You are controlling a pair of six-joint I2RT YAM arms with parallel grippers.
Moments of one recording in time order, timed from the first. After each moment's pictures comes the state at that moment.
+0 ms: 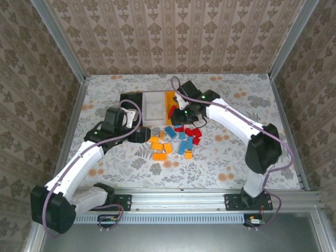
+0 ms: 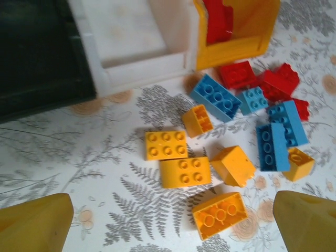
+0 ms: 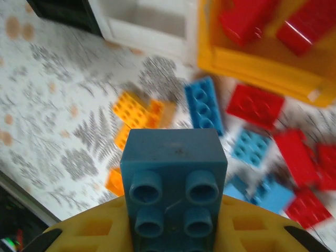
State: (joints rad) left arm -0.42 1.05 0.84 -0.62 0.21 -0.20; right arm 0.60 1.83 1.65 -0.89 -0.26 0.39
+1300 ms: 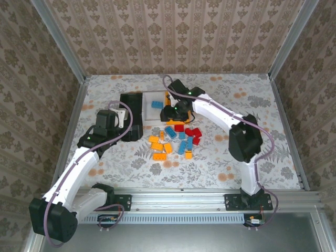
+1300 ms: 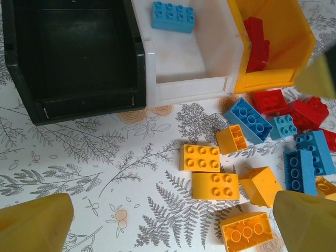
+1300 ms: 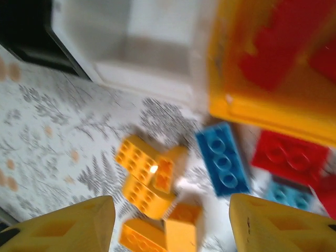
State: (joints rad) left arm -0.33 0.98 0.80 -0.59 0.18 -0.22; right arm 0.62 1.99 1.75 -0.90 -0.22 0.50
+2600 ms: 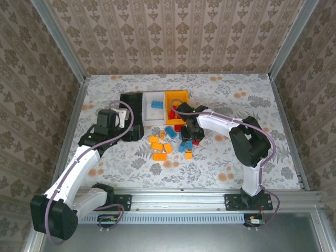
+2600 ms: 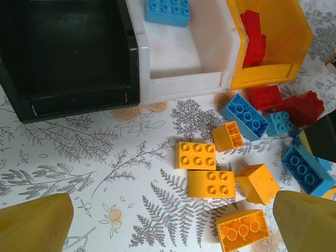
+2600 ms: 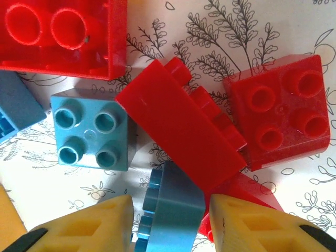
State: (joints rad) left arm -0.33 1.00 0.80 -0.59 0.21 -0.22; right arm 0.61 1.93 1.36 -0.84 0.03 0.53
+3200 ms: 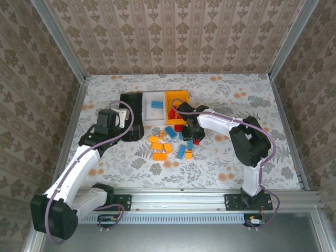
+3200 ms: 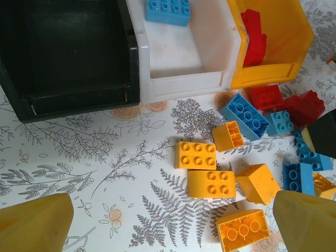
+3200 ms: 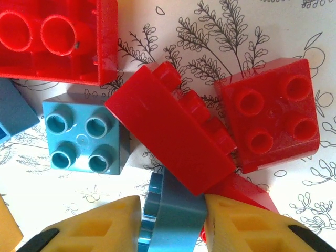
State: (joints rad) left arm -0.33 1.01 0.80 -0.59 0.21 -0.22; right arm 0.60 1.93 1.36 -0.84 0.03 0.53
